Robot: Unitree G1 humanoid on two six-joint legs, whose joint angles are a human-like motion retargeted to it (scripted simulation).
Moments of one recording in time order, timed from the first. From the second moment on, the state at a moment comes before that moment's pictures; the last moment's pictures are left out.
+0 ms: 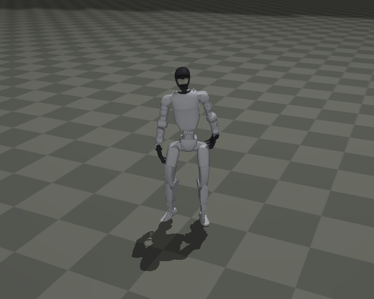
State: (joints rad) left arm 0.18 0.21 0.48 1.69 0.41 0.35 -0.48; right arm -0.05 -0.26 -0.15 1.50 -0.31 0.24 0.38; waist -0.03 0.11 -0.10; left_leg -0.07 0.06 0.17 0.02 -0.16 -0.08; right_leg 0.00 -0.19 -0.60 0.10 -0.02 0.11
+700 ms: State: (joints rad) left arm 0.04 0.09 0.38 1.57 0.47 0.34 -0.59; right arm 0.00 -0.17 -0.09 1.48 -0.45 0.21 0.43; waist -0.18 0.06 -0.10; left_leg 0.06 0.18 0.51 0.01 -0.21 -0.15; right_leg -0.11 -0.11 -0.44 0.05 0.08 0.05
